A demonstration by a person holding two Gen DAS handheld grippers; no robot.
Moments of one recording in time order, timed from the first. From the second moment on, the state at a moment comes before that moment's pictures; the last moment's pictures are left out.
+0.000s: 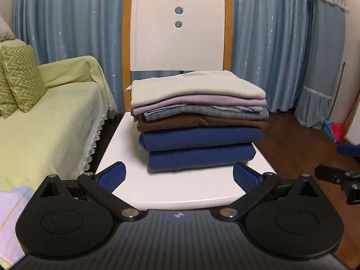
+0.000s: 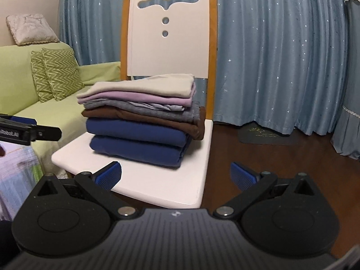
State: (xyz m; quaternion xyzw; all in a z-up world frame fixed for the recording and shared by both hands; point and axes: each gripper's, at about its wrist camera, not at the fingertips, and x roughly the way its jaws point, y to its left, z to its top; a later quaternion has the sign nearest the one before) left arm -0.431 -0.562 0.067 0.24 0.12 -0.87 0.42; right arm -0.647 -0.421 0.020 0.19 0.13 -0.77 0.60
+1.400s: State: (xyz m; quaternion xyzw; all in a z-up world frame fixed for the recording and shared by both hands) left arm -0.448 -0.547 0.048 0.28 0.11 -0.86 0.42; right arm -0.639 -0.424 0.017 0.22 0.13 -0.76 0.60
